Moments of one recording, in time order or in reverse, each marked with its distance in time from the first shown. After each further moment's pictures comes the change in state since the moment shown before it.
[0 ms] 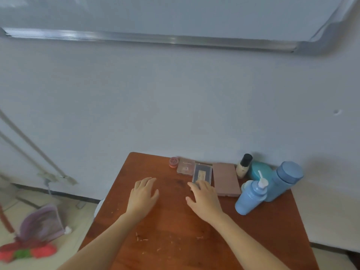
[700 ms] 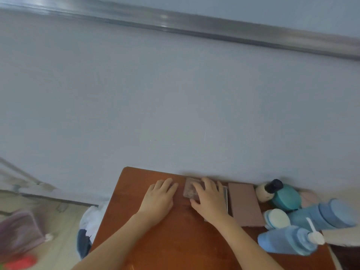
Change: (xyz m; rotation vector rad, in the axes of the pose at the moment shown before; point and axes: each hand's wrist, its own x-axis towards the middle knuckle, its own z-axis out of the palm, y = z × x) left_hand 0.110 -0.018 0.022 0.289 -0.005 0.582; right_hand 0.104 0.005 0.015 -0.286 0.072 0.086
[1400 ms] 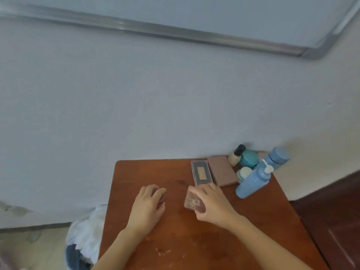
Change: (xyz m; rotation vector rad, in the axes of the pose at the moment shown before) left_hand -0.094 0.010 -0.026 -0.378 0.222 0.018; right_hand -0.121 -0.033 -0.046 0.191 -0.119 0.011
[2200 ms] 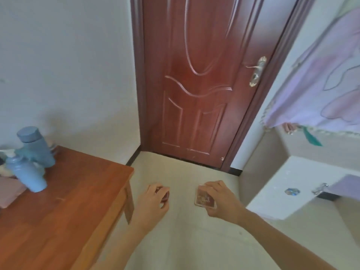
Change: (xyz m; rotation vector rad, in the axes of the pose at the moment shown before) left_hand -0.179 0.359 0.117 -0.422 -0.411 1.075; right_hand -0.538 -0.003 0.081 0.034 0.502 0.992
